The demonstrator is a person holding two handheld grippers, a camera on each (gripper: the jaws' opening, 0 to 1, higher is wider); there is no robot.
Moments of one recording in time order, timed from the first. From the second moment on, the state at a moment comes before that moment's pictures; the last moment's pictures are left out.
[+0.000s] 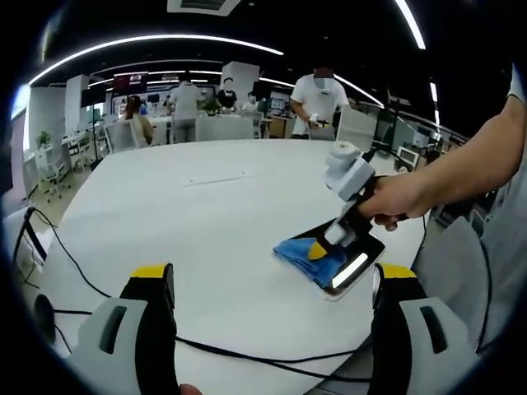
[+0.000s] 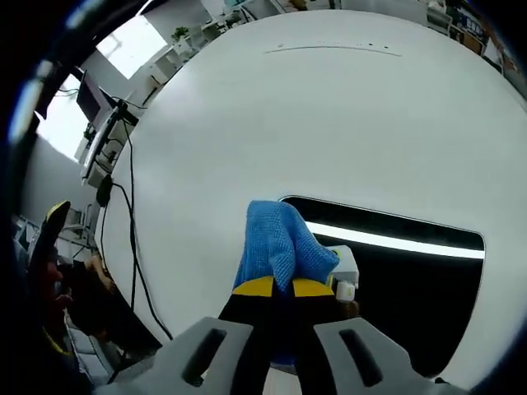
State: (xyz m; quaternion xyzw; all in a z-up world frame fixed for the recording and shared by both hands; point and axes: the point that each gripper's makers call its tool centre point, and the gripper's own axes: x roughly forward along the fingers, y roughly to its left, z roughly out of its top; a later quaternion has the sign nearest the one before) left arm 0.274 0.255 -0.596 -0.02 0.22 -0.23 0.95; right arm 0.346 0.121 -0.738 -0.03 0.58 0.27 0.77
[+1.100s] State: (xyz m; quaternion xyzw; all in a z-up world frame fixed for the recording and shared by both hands) left arm 0.272 0.257 -0.597 -0.02 0.22 -0.23 0.95; right arm 0.339 0.108 -0.738 -0.04 0.59 0.29 0.75
